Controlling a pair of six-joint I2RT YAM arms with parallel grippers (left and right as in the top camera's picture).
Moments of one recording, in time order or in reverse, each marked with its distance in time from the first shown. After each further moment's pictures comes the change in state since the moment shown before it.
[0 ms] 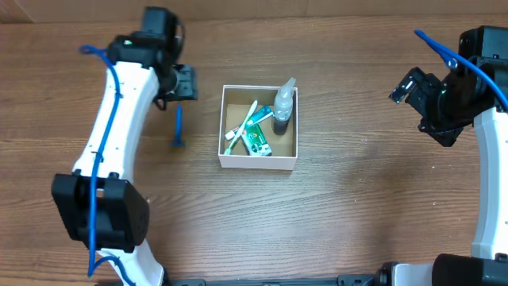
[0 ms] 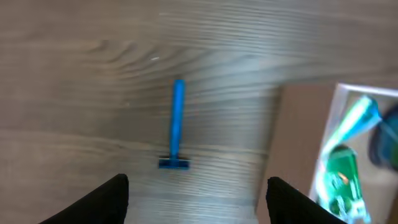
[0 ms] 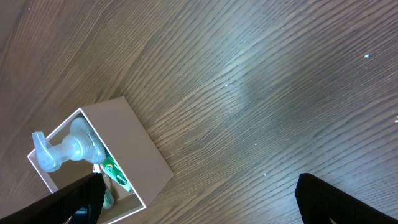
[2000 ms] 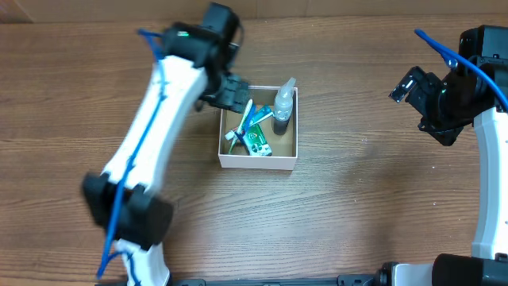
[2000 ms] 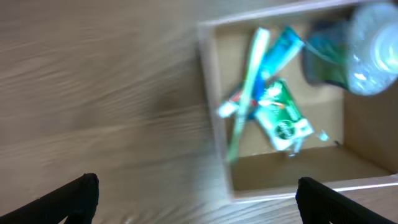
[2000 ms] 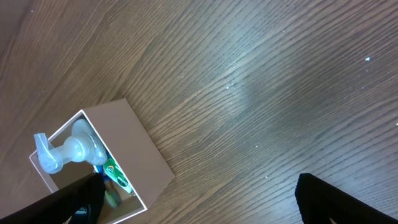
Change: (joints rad) left arm -0.218 0.028 0.256 -0.281 -0.021 0.102; right arm 0.000 0.000 0.000 0.008 0.000 0.000
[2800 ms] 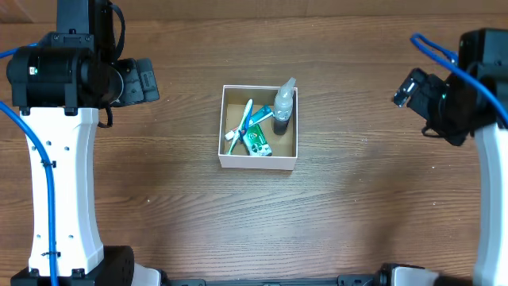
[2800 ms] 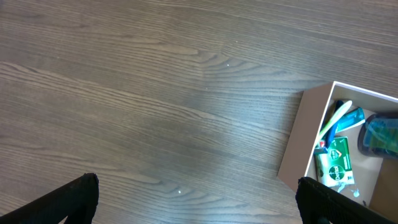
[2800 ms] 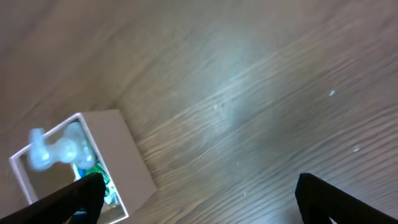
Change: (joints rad) left arm 0.299 -0.288 0.036 -0.103 -0.102 -0.116; right arm 0.048 -0.108 -0.003 0.019 0.132 -0.063
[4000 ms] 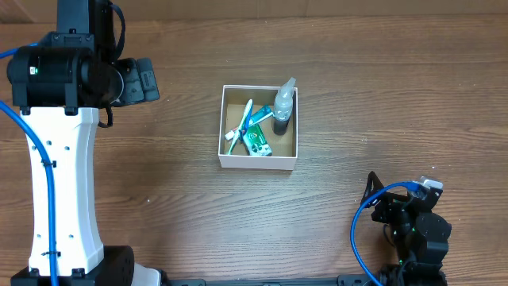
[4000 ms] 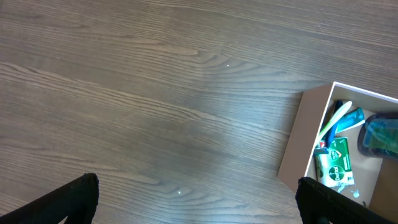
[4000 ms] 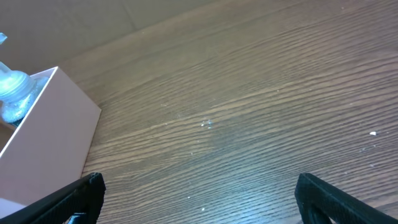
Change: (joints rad) left arm 0.000 0.000 -0.001 0.003 0.000 0.000; right arm 0.004 -1.359 -1.556 0.903 -0.021 -0.221
